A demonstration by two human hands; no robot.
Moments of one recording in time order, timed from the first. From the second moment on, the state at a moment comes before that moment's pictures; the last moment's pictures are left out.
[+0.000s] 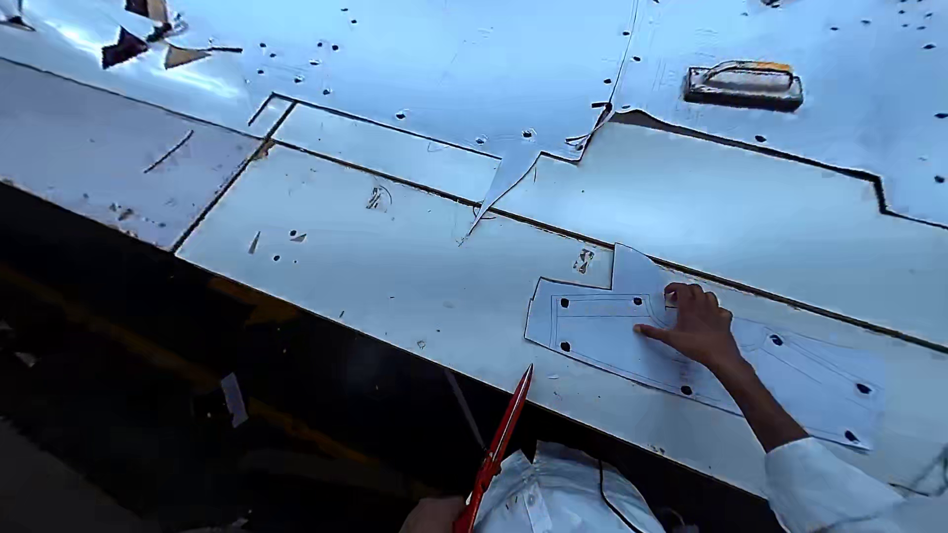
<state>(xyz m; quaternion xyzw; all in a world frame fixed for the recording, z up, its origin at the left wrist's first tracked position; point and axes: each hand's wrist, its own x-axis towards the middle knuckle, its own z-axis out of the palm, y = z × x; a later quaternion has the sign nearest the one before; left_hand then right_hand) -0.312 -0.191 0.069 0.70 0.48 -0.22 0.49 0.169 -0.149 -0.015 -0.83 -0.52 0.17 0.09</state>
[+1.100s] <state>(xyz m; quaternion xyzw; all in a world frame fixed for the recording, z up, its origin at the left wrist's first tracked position) -0.178 -0.212 0.062 0.56 0.63 -0.33 0.43 0.075 -0.118 -0.064 -0.66 -0.73 0.11 0.13</state>
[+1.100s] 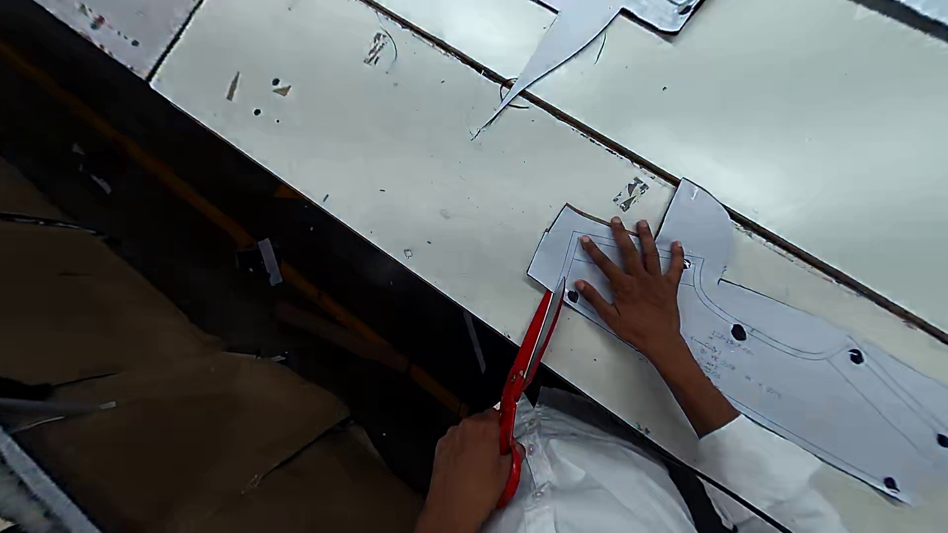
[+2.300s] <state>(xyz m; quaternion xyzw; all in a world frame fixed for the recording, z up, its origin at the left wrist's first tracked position) -0.196 -0.232 0.070 0.59 0.63 -0.25 0.44 0.074 -0.116 -0.058 -0.66 -0.73 0.12 0.10</state>
